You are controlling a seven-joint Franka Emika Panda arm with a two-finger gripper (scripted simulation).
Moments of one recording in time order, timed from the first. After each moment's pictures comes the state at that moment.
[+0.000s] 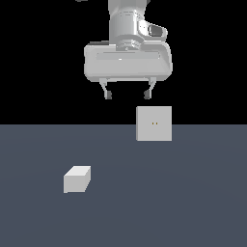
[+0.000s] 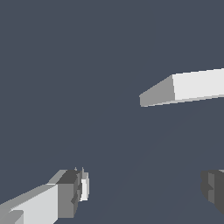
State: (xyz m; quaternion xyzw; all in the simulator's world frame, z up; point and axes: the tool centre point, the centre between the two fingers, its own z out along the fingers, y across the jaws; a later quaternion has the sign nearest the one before) arm -0.004 -0.011 0.168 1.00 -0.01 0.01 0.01
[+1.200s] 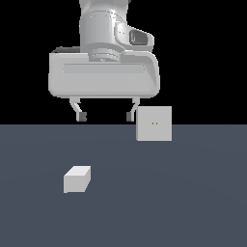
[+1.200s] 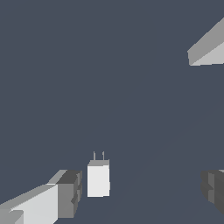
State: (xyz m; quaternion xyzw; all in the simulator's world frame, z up) arm -0.059 0.035 0.113 1.00 0.01 0.04 0.00
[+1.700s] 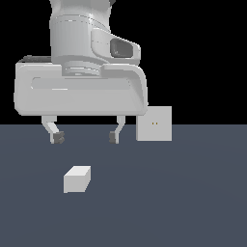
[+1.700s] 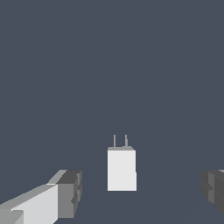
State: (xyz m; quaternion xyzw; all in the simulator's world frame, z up) arm -0.092 0.063 0.076 1.00 0.02 0.06 0.00
